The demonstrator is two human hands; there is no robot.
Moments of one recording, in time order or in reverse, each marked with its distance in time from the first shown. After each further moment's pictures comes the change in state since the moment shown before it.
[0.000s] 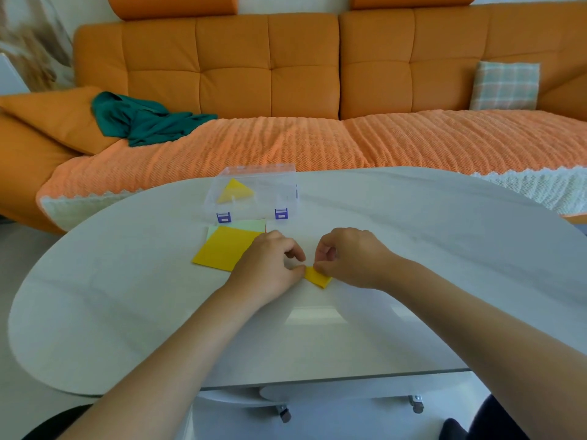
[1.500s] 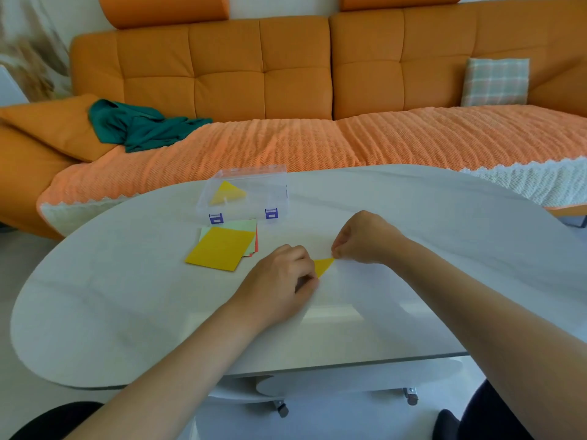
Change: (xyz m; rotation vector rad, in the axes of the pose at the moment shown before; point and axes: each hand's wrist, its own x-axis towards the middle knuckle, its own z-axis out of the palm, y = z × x) left_hand -0.020 0.013 0.029 0.107 0.078 0.437; right_hand 0.001 0.035 -0.023 0.116 0.029 0.294
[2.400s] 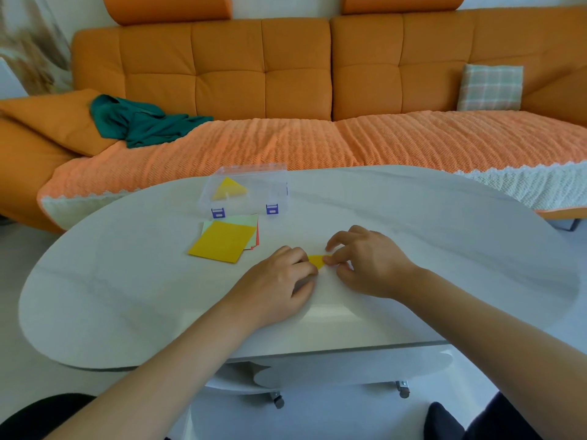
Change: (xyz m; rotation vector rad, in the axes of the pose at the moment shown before) left_hand -0.018 0.009 -0.010 0.005 -0.057 0.040; right_hand -0.040 0.026 0.028 -0.259 0.221 -0.602
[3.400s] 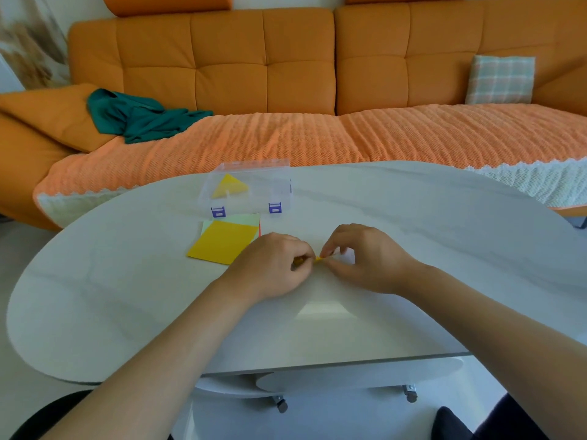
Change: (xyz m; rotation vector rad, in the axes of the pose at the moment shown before) left_hand 0.029 -0.020 -0.017 -0.028 0.001 -0.087; right_hand 0.016 -0.006 -0.001 0.295 0.025 0.075
